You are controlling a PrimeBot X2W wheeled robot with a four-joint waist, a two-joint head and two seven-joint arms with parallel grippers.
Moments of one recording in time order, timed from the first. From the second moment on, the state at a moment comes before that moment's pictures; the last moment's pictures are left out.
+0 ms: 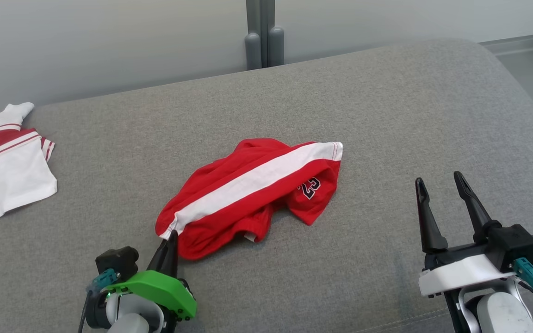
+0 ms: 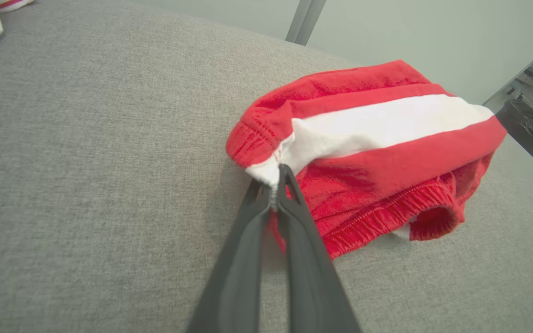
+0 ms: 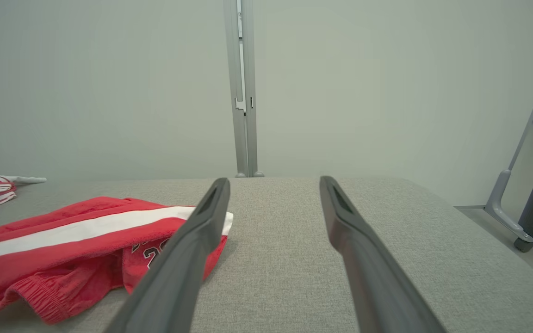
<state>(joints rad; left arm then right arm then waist) -0.26 0.14 -0.43 0.62 -0.69 -0.02 -0.26 -0.05 -0.05 0.00 0.04 0.06 0.13 -0.26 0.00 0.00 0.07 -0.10</state>
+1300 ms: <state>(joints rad) -0.17 0.09 -0.16 0.52 -0.35 -0.05 -0.26 -0.03 -0.05 -0.04 0.05 0.05 0.13 -0.26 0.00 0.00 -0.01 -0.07</state>
